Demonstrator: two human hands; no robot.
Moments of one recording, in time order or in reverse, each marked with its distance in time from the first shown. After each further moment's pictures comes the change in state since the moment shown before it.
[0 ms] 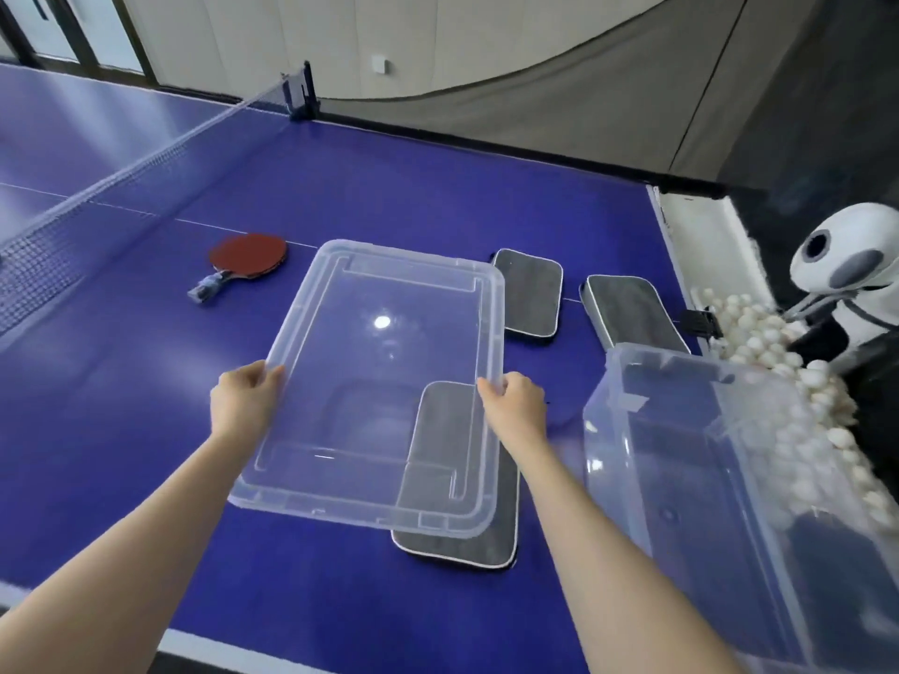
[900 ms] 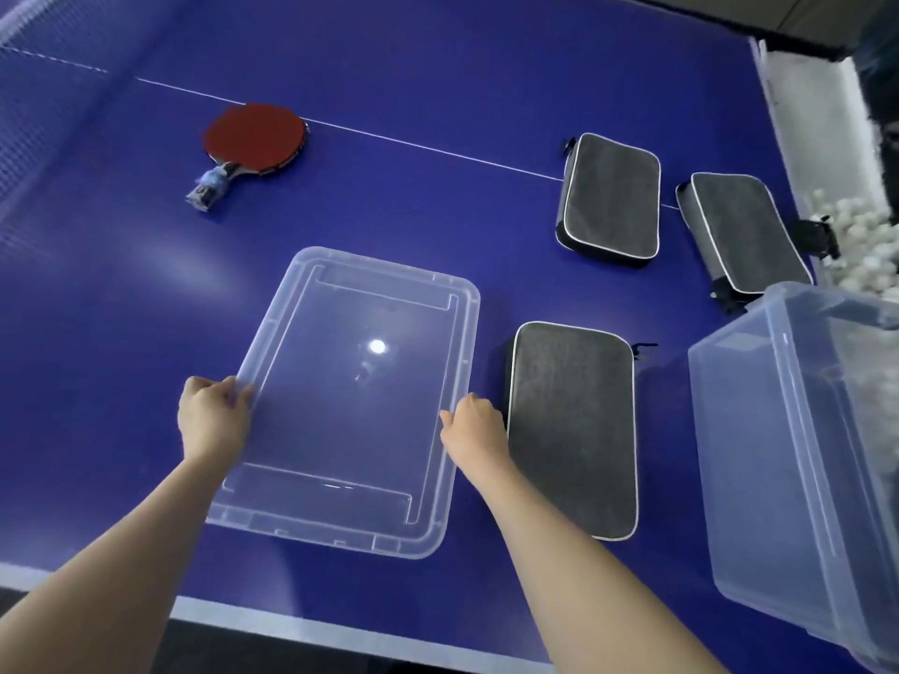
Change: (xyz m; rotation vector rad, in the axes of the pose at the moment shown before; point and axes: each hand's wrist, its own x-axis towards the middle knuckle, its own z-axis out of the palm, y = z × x) left_hand 0.117 -0.173 -0.048 0.463 -0.065 -0.112; right_hand -0.034 -0.038 0.211 -0.468 -0.367 0.091
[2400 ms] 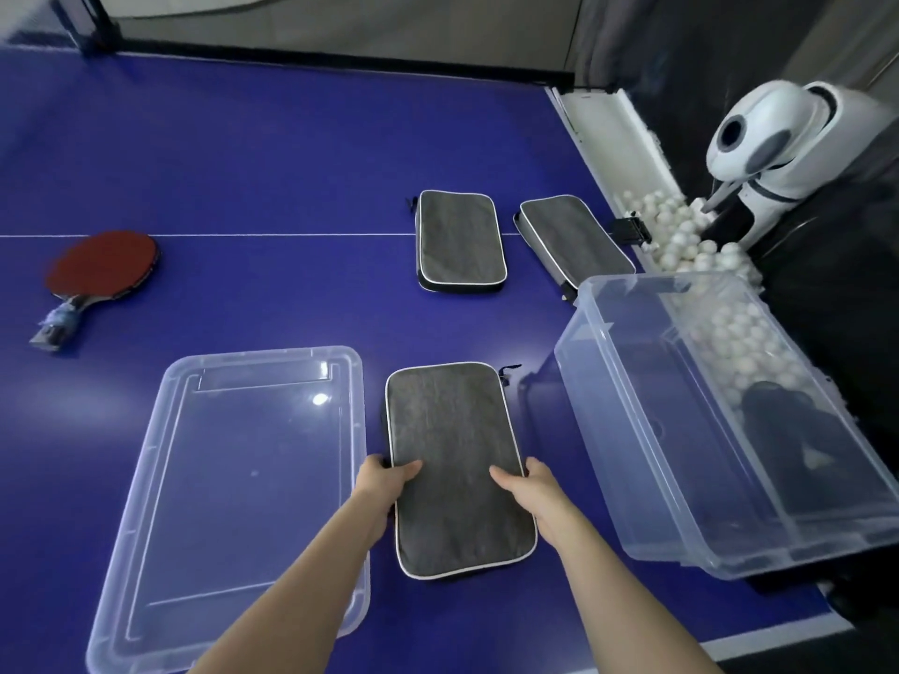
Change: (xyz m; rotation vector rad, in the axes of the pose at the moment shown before) left_hand -0.163 0.184 0.123 -0.477 -0.838 -0.269; right_hand -0.045 0.188 -0.058 1.074 -0.001 0.466
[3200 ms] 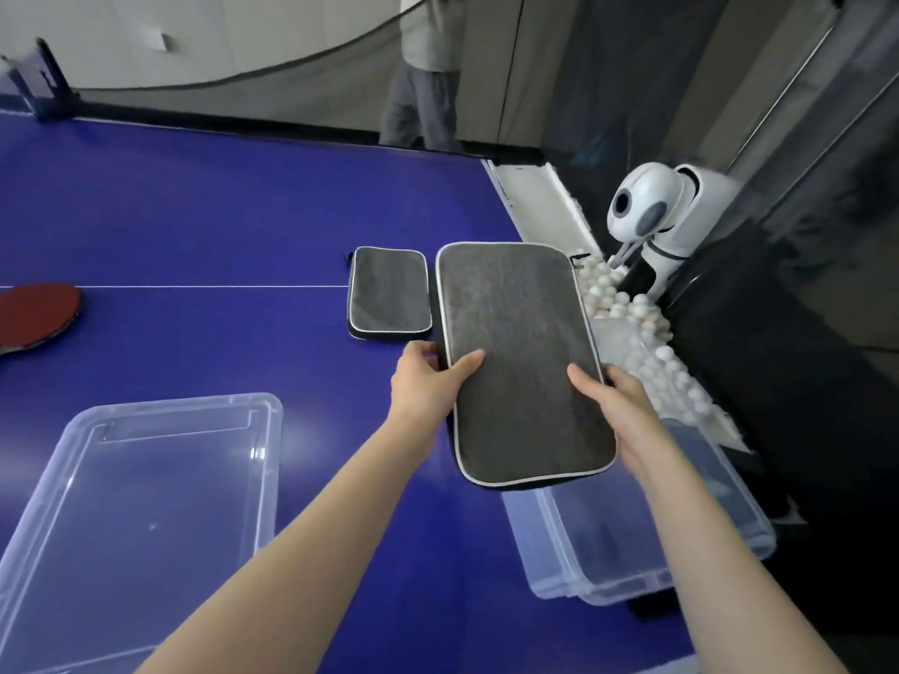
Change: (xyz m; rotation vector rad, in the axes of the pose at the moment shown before) left_hand -0.116 0.139 0.148 -0.016 -0.080 0.604; right_hand -0.053 -0.113 -0.205 0.346 0.177 -0.482
